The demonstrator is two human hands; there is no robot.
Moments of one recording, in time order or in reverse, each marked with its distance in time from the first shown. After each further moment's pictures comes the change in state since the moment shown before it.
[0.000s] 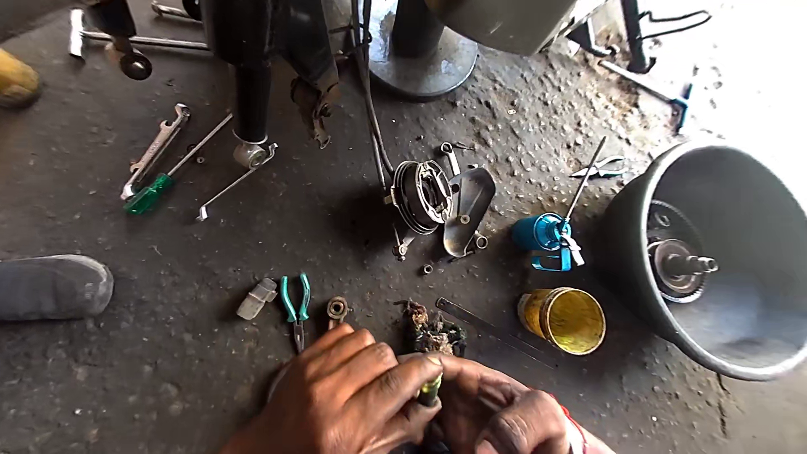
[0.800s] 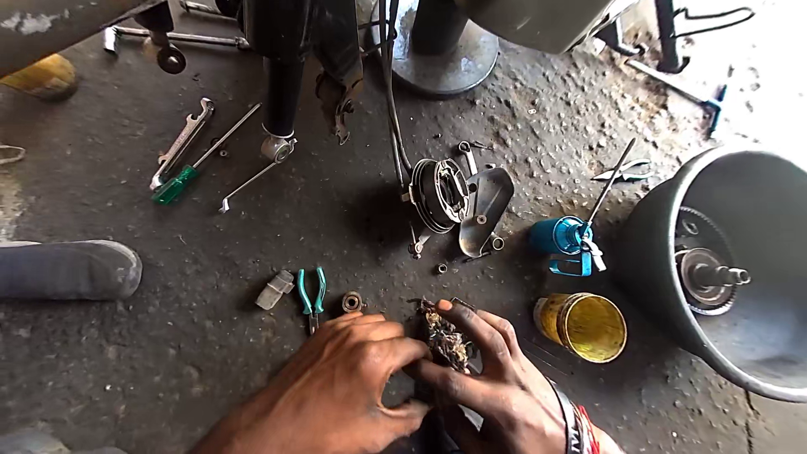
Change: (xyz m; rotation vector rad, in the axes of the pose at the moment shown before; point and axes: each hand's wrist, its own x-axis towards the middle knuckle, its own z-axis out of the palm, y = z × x) left_hand 0.007 -0.010 -0.014 -0.072 -0.338 -0.200; right_hand 0.002 -0.003 0.004 -2.142 0.313 -0.325
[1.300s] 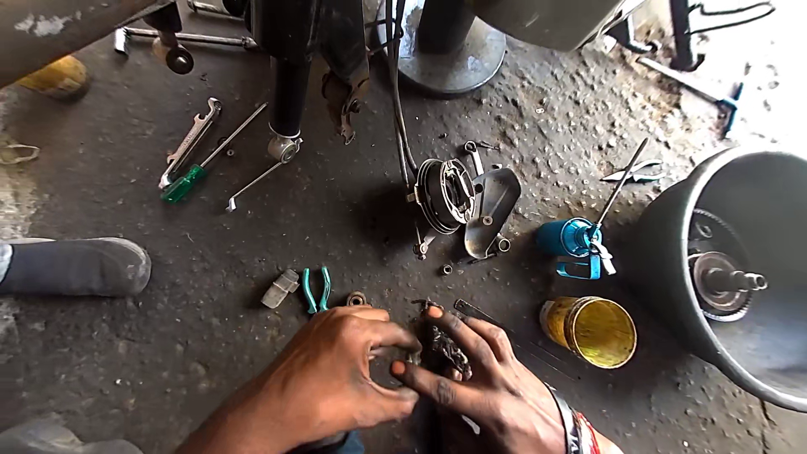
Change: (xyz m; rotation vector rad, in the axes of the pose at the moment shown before) left_hand -0.005 -0.013 -0.003 -0.175 0.028 -0.167; right_hand 0.002 0.000 0.005 -0.015 -0.088 -0.043
